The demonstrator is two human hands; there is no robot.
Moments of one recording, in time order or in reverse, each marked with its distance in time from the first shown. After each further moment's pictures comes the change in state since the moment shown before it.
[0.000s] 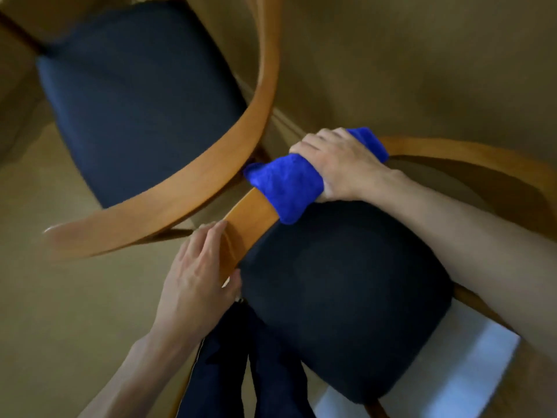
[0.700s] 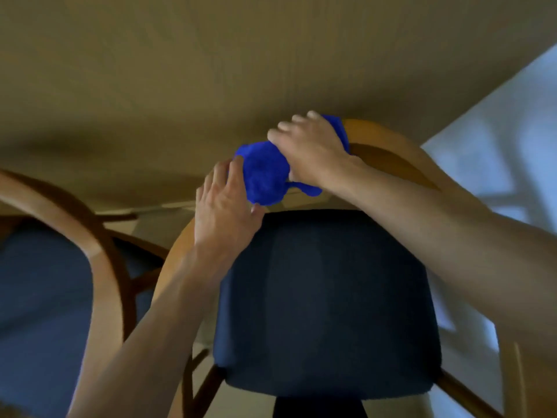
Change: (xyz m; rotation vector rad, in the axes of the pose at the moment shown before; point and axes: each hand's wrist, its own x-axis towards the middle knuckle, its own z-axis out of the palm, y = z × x) left_hand 0.175 0.267 0.051 0.293 -0.039 0.676; right_hand -0.174 0.129 0.006 0.018 0.238 0.864
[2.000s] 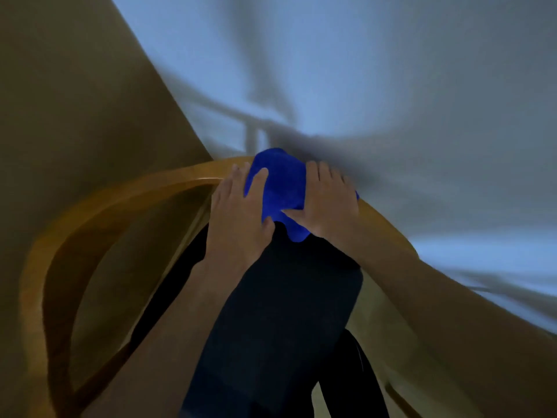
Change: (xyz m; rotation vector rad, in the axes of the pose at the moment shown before) left_hand -0.067 0.255 0.113 0.189 -0.373 1.066; right_hand -0.370 0.039 0.084 0.337 0.044 1.445
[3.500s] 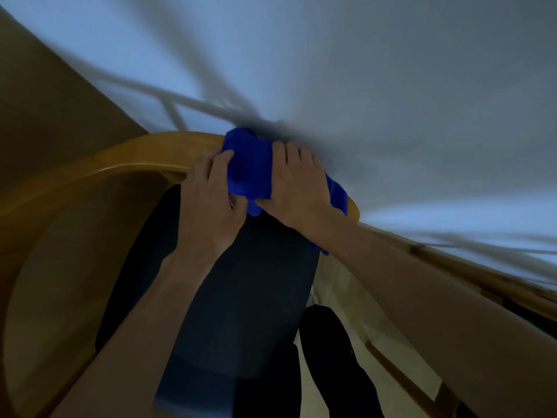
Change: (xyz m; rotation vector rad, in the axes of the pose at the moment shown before) left_hand 0.028 0.038 0.038 -0.226 0.059 0.041; right_hand -0.016 0.035 -0.005 -0.053 0.058 0.041
